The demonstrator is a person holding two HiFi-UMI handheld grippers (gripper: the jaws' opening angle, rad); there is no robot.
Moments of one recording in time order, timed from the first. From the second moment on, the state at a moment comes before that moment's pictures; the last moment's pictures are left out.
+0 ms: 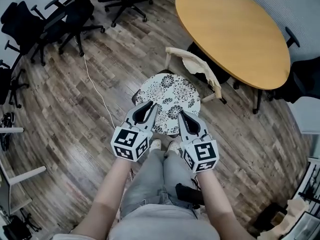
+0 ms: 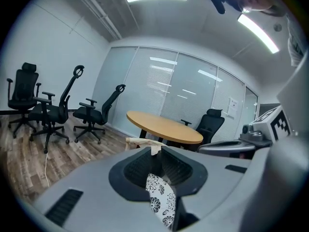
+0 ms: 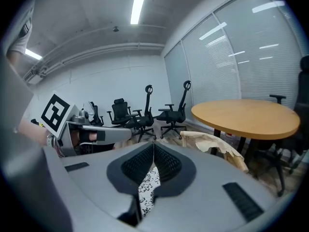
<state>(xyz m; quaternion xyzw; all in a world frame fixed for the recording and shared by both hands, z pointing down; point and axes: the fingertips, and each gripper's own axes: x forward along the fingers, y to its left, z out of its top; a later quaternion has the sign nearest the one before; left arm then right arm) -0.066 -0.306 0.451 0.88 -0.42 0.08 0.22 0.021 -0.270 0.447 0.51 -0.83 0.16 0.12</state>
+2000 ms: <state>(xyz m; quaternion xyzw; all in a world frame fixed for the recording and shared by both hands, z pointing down) -0.145 -0.434 0.857 0.80 -0.39 0.23 0.39 -0.009 -0.354 0.726 0.48 -0.84 0.23 0.11</state>
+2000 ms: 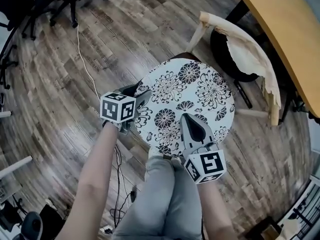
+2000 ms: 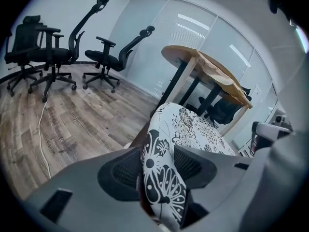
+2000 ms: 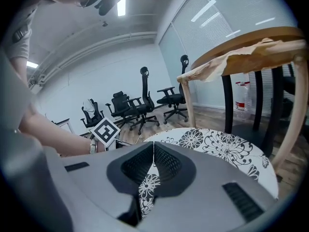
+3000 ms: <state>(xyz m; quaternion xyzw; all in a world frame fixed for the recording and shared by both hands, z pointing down) -0.123 -0.415 0.769 0.83 -0.41 0.21 0.32 0.021 -0.328 0.683 0.51 -0.82 0.24 0.10</state>
